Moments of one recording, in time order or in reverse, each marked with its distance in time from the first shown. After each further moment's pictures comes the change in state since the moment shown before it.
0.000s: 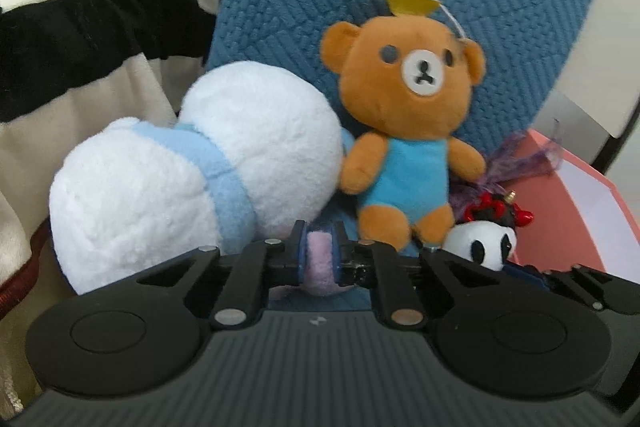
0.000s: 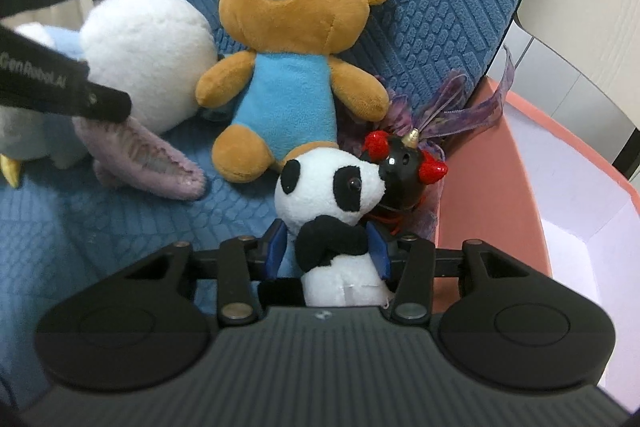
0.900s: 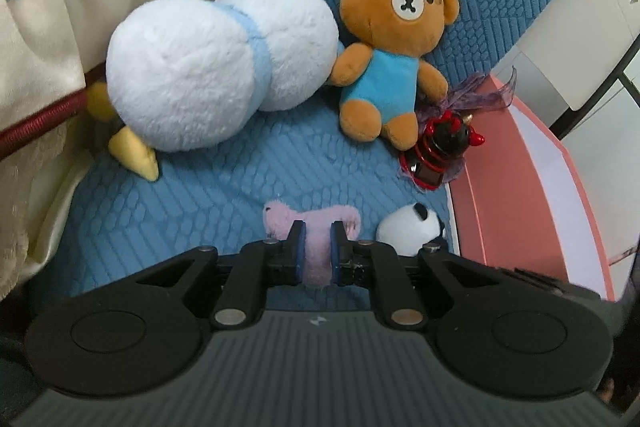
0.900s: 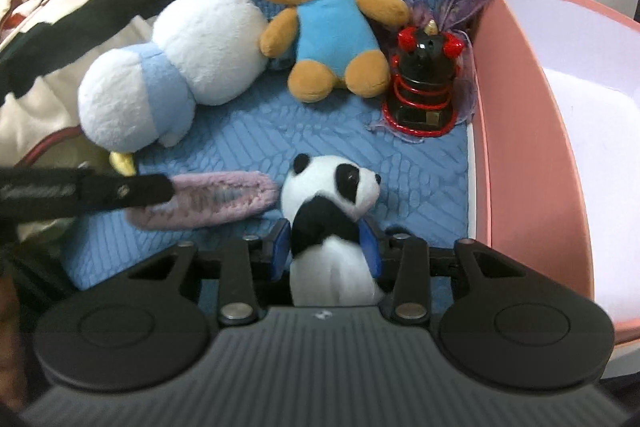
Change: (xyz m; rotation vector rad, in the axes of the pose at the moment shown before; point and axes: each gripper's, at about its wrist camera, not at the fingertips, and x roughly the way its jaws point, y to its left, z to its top) left arm -0.059 0.021 -0.044 -0.122 0.206 -0.117; right arm -0.053 0.005 -0.033 0.298 0.159 0.229
